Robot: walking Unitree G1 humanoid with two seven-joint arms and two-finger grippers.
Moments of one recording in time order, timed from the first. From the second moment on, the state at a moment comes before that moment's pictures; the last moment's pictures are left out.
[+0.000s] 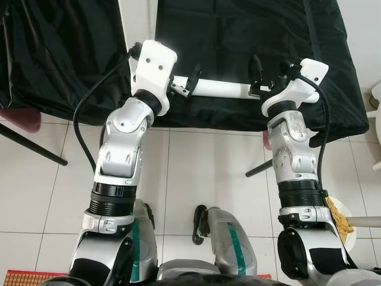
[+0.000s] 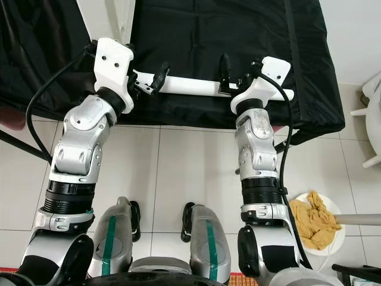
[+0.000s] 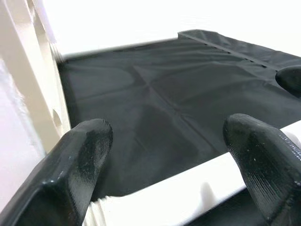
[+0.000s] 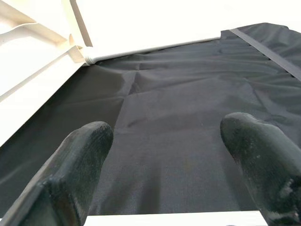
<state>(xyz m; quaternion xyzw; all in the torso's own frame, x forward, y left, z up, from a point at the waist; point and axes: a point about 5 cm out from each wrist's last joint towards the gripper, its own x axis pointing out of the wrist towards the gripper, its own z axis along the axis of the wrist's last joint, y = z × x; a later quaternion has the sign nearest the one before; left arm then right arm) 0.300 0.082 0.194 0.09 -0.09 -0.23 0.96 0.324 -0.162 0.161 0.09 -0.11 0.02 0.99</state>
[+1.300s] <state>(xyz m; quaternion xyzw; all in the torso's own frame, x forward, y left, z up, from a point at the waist) 0.289 0.068 0.180 0.15 -0.12 -0.26 0.95 0.330 -0.151 0.158 0.07 -0.11 0.06 0.99</state>
